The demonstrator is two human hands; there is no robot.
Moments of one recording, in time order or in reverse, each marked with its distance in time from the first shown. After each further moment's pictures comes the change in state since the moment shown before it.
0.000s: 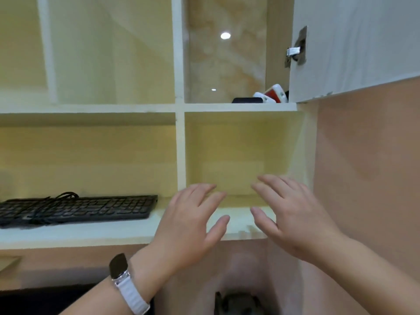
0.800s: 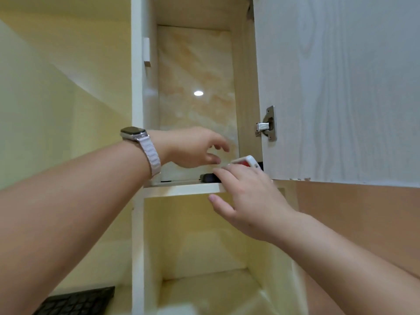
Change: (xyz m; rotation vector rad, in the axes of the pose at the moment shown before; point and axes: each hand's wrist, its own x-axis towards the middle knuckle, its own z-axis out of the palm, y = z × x) left_hand 0.322 -0.033 -0.059 0.138 -0.502 0.245; right_hand 0.166 0.048 -0.029 -0.030 0.018 0.003
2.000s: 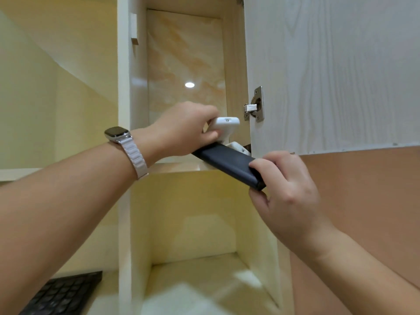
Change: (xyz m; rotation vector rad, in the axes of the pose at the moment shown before) left_hand -0.014 0.023 0.016 0.039 0.554 0.069; right_hand -0.064 0.022 -0.008 -0.046 0.629 -0.039
